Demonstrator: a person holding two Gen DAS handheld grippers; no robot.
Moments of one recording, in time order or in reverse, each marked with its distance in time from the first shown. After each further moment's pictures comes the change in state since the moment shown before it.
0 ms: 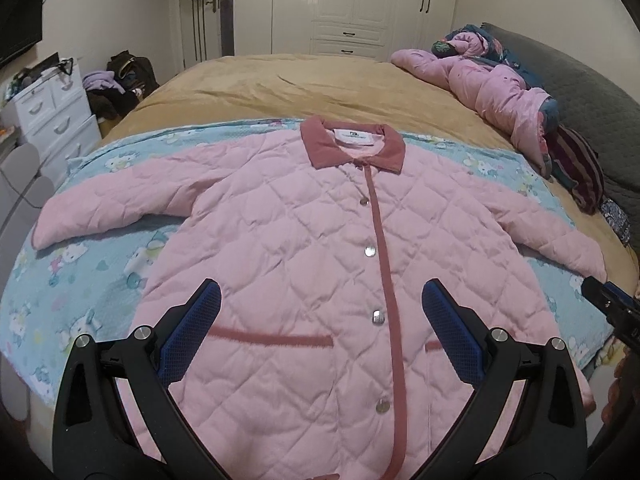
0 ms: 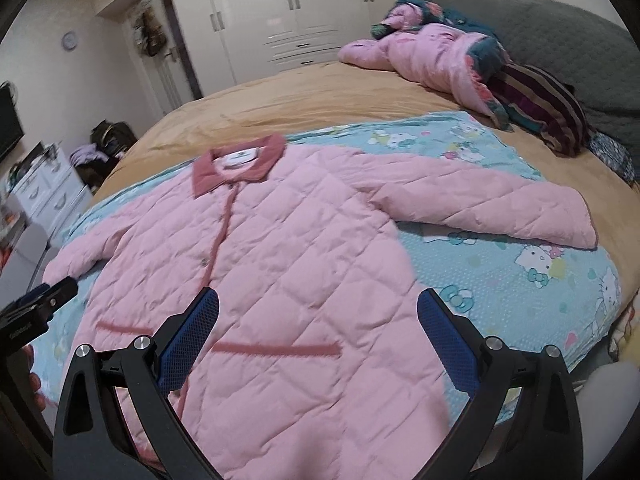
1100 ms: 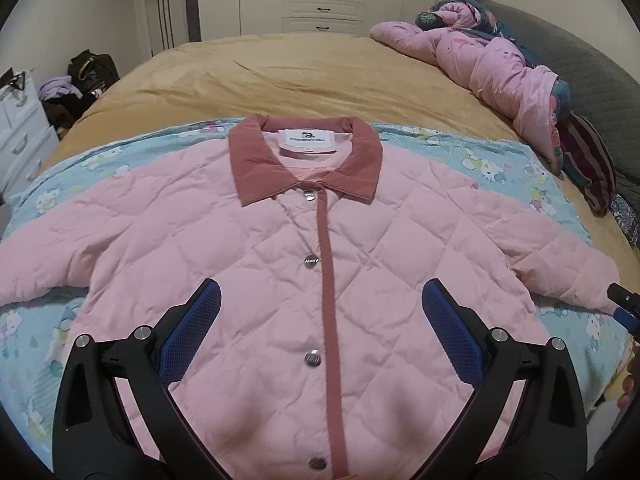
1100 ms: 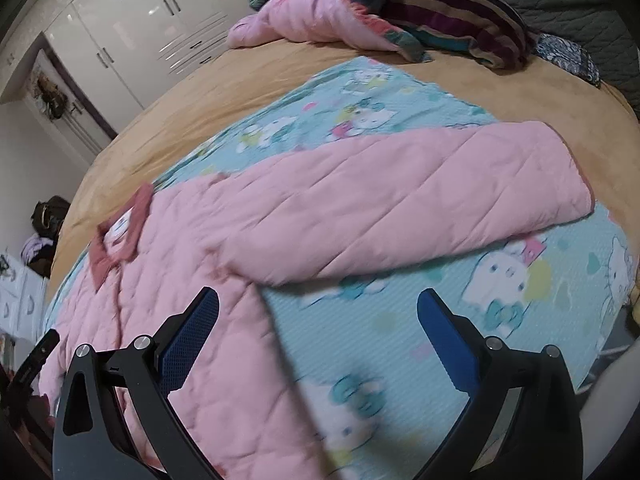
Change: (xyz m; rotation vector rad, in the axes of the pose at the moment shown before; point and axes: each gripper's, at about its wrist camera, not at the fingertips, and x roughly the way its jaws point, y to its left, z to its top) left arm 0.148 -0.071 0.085 0.052 0.094 -0.050; right arm 0.109 -0.182 0.068 0.375 0.124 -0.132
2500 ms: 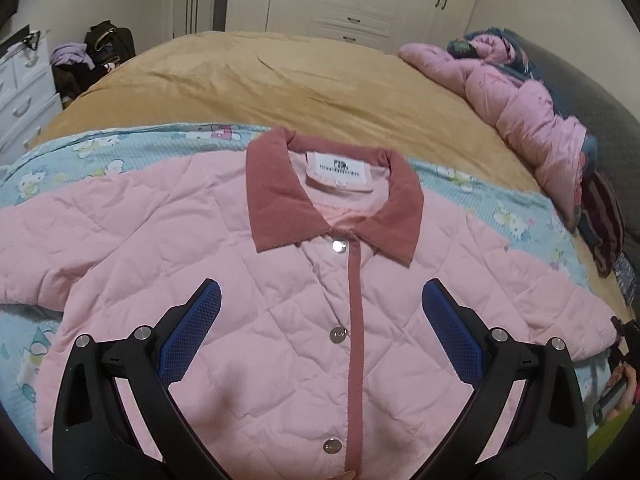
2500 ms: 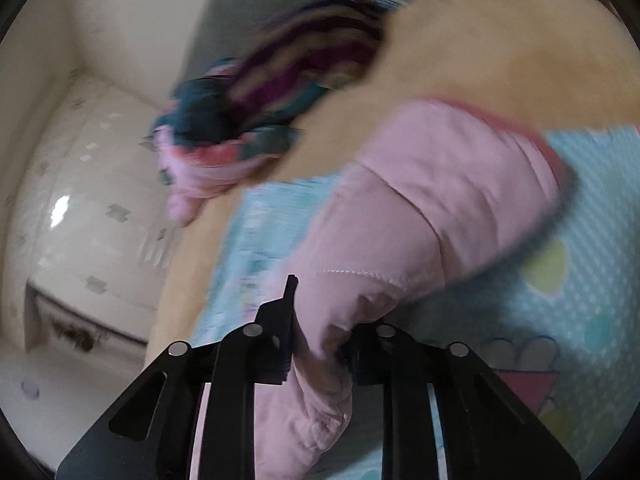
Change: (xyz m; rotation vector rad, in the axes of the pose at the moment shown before) left arm 0.045 0.050 0.042 -0.153 -0.045 -0.029; right arm 0.054 -0.160 0.074 0.567 -0.381 0.231
